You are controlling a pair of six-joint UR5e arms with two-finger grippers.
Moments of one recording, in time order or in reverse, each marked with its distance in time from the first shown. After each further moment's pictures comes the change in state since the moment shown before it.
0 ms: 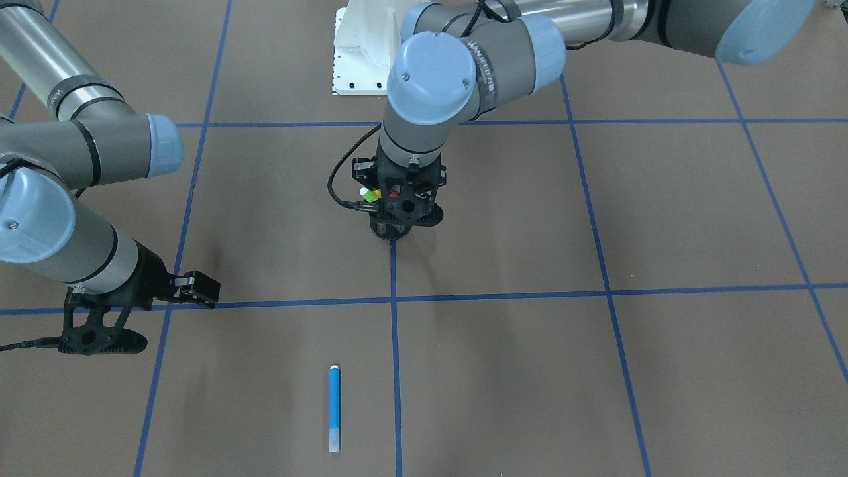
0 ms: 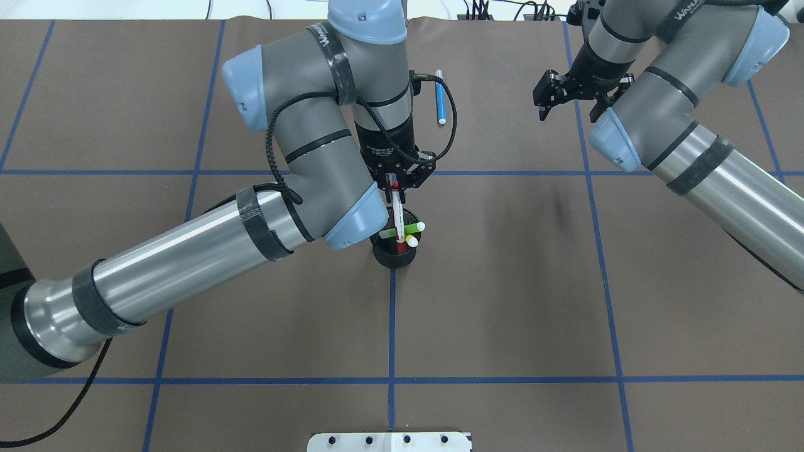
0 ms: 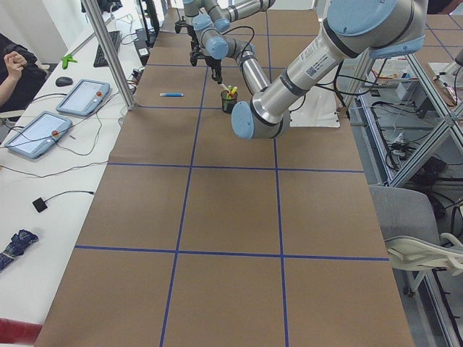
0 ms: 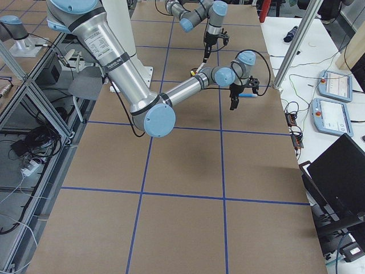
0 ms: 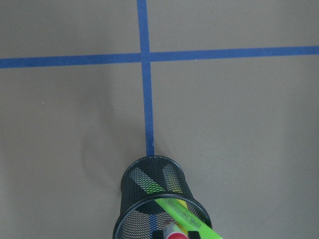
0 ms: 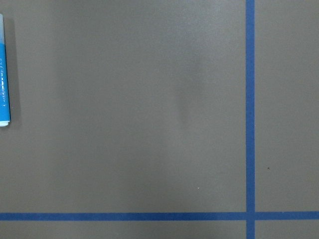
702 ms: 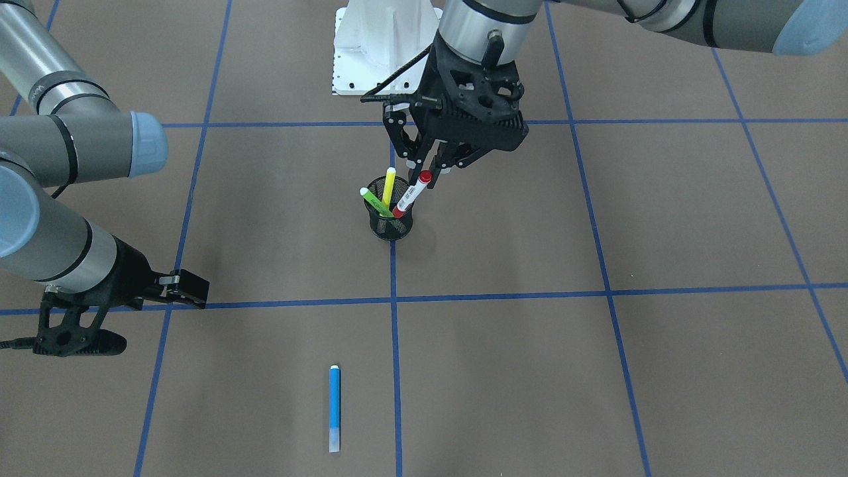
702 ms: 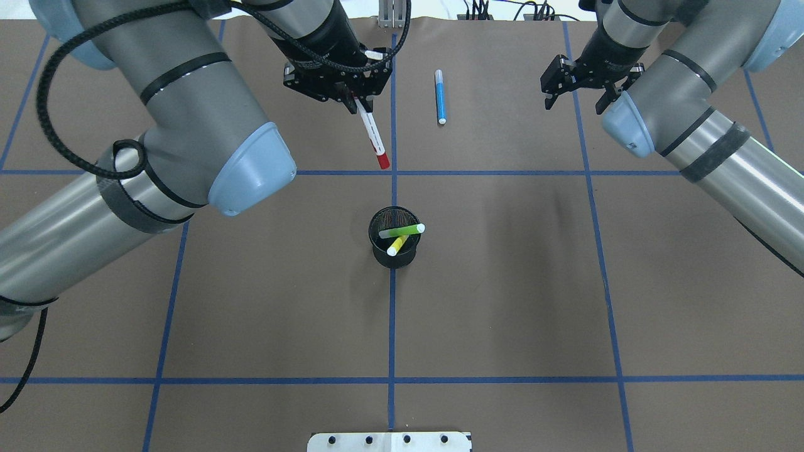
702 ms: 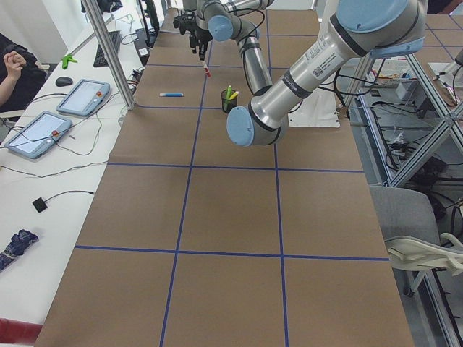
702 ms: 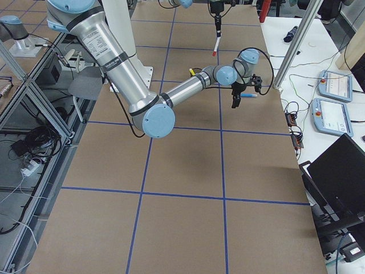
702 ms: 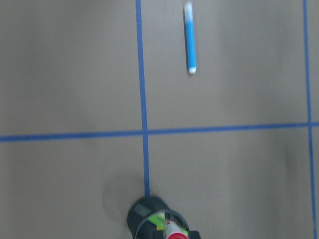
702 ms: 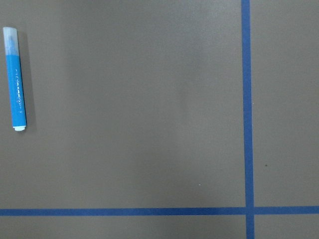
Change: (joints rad) left arm -0.103 0.032 -0.258 -0.057 0.263 -0.075; right arm 0.031 -0.004 0.025 0.004 0.033 0.002
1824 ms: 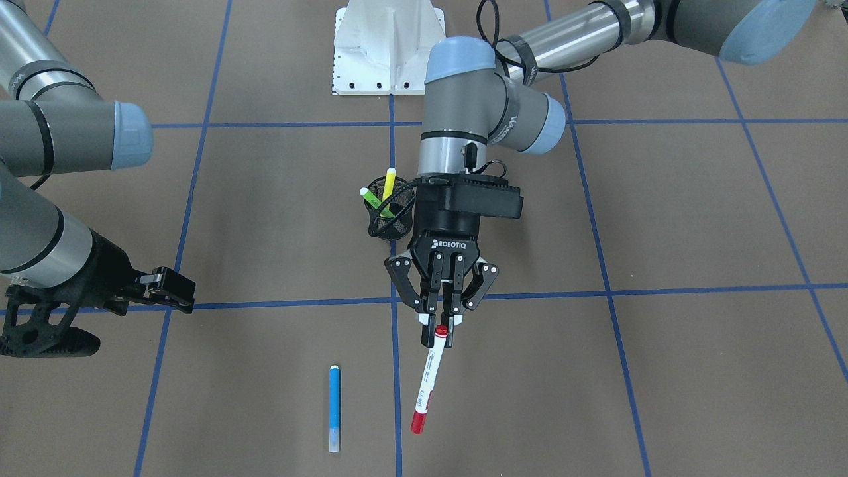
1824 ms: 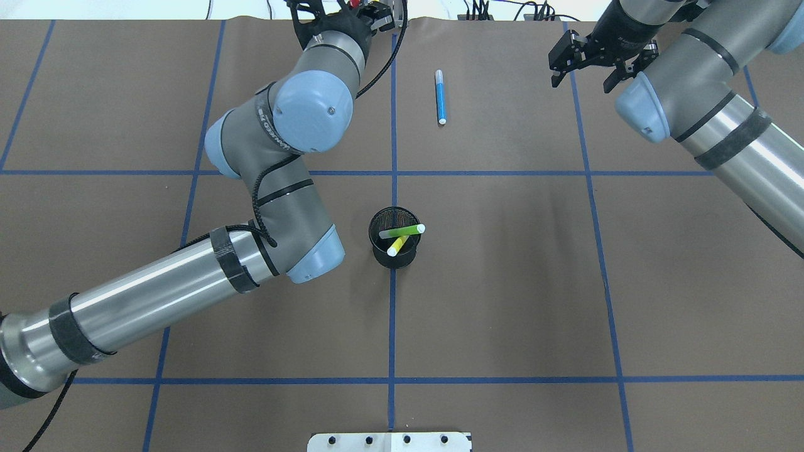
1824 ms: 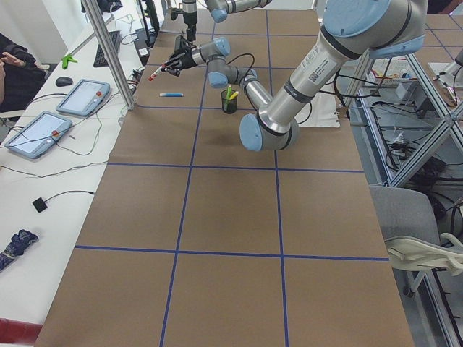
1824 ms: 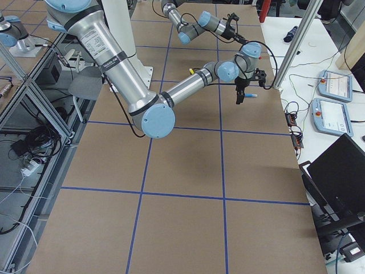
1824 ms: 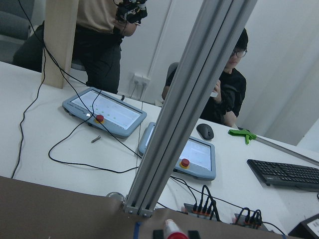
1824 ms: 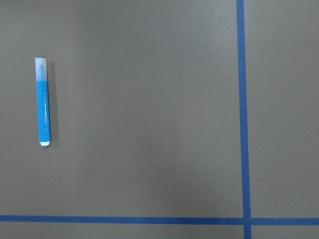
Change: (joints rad) left arm 0.207 0.043 0.489 -0.795 1.061 -0.163; right arm 0.035 0.007 0.026 0.005 -0.006 -0.001
